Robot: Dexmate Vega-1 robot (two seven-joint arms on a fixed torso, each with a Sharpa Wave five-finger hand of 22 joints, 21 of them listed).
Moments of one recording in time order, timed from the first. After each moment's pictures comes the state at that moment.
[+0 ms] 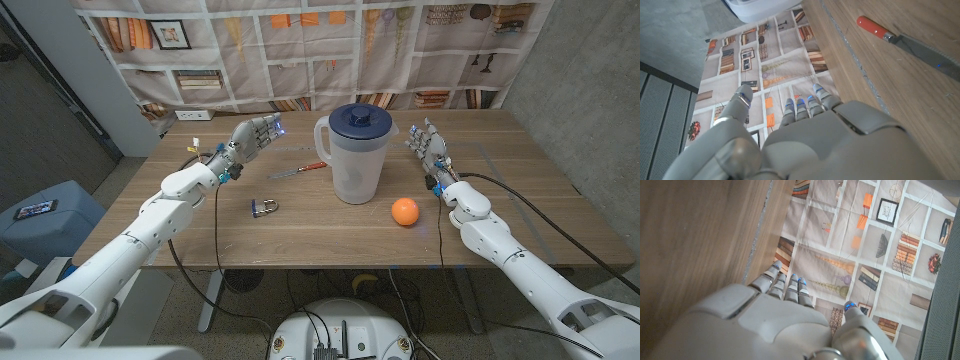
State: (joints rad) left arm 0.84 0.70 0.33 -1.45 -0.78 -0.20 -0.41; left_hand 0.25 0.04 0.69 -0.18 0.18 0.06 0.02 0.20 0.17 -0.02 -0.02 0.20 0.18 -0.02 0.00 0.18 0.17 0.12 -0.02 0.18 0.16; right arm -0.85 -0.50 -0.38 -1.29 0.61 0.35 0.01; right_hand 0.04 0.08 0.32 0.07 0.23 0.13 0.03 0.18 0.17 0.14 0.01 0.19 0.19 0.00 -0.01 0.19 0.36 0.23 -0.02 0.18 0.17
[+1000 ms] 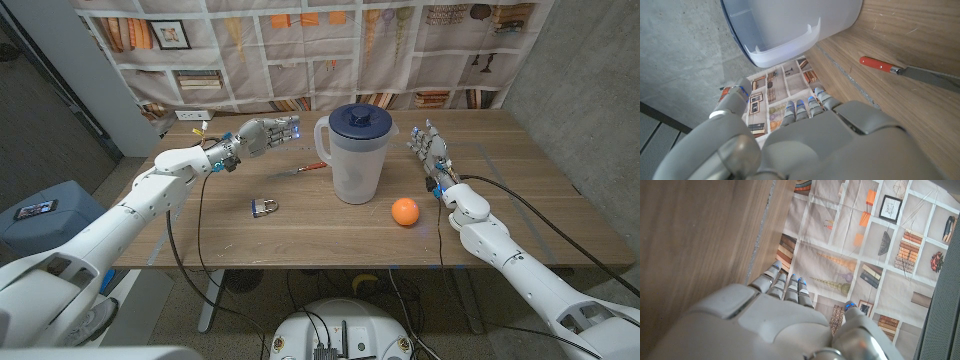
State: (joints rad) left arm 0.64 0.73 0.43 -1.30 -0.75 -0.15 -0.76; left_hand 0.38 0.00 0.71 -0.19 0.18 0.01 0.00 0.20 0.18 -0.03 -0.04 0.20 0.18 -0.04 -0.01 0.18 0.17 0.04 -0.01 0.17 0.16; right arm -0.85 -0.48 -0.38 -1.28 0.60 0.36 -0.01; right_hand 0.04 0.08 0.33 0.07 0.23 0.13 0.03 0.18 0.17 0.14 0.01 0.19 0.19 0.01 -0.01 0.20 0.34 0.23 -0.02 0.18 0.17
